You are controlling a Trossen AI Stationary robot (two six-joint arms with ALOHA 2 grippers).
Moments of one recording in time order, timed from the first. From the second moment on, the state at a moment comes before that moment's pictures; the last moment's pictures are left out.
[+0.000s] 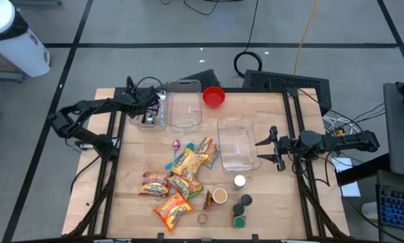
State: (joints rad) left arm 0.76 1.43 0.71 -0.57 -0.52 -0.63; right arm 0.11 0.08 0.02 0.04 0.00 0.01
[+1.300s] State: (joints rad) left arm 0.12 0.99 0.73 -0.32 0.03 -0.33; right arm 0.11 0.08 0.02 0.04 0.00 0.01
